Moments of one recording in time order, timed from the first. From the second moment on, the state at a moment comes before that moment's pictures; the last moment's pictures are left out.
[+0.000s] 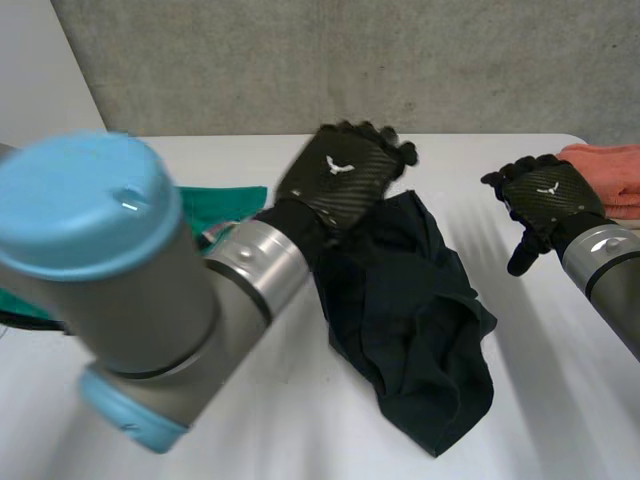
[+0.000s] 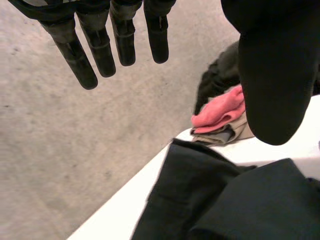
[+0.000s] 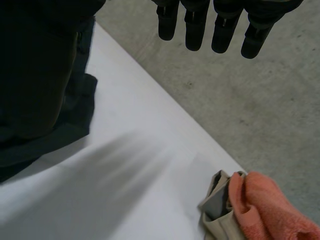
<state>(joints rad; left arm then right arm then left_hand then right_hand) 3.94 -1.88 -1.35 3.25 -1.46 3.38 1.76 -1.31 1.63 -0.12 1.37 2.65 0.35 0.33 0.34 0.33 0.14 0.23 0.22 0.21 0.21 0.04</state>
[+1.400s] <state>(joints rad) 4.20 -2.17 -0.95 3.59 -1.45 3.44 1.86 -1.50 1.65 0.18 1.22 2.76 1.15 1.19 1.19 1.20 0.96 0.22 0.21 0.21 0.21 0.04</state>
